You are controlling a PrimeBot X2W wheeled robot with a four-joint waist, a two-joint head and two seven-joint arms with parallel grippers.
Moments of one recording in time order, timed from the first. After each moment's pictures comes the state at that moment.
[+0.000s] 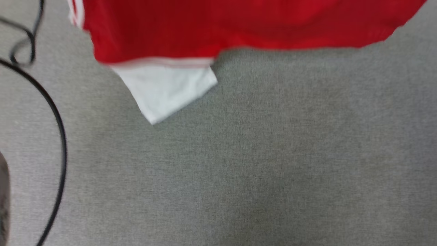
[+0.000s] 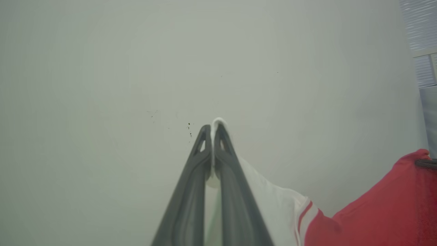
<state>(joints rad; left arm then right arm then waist) -1.33 0.43 -0.20 0.07 -0.52 -0.11 0.05 -1.20 -0.49 0.13 0.08 0.48 0.13 0.44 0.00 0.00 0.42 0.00</state>
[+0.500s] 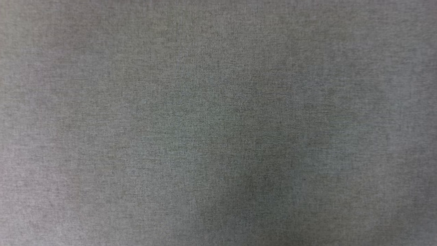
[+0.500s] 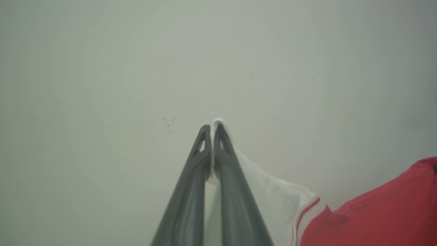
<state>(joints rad) -1.88 0.46 -0.27 0.40 -0.53 -0.13 -0.02 -1.74 -0.42 0.16 0.39 0.38 0.13 0.35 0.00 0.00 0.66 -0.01</state>
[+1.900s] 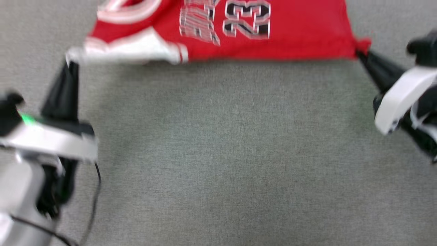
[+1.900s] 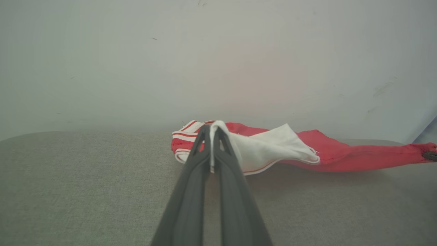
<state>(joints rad) -0.46 0.63 -0.33 0.01 -0.82 0.07 -0.26 -0.76 -0.58 0.49 0.31 0.64 0.13 0.16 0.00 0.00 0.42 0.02</state>
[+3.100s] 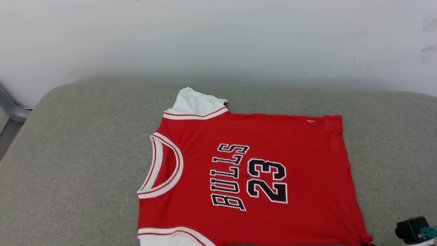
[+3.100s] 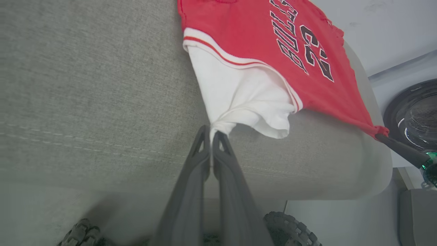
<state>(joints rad) 0.38 0.59 -0.43 -0.10 -1.08 0.05 -0.06 0.09 -0.61 0.36 0.19 0.68 0.13 0.24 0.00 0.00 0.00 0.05</state>
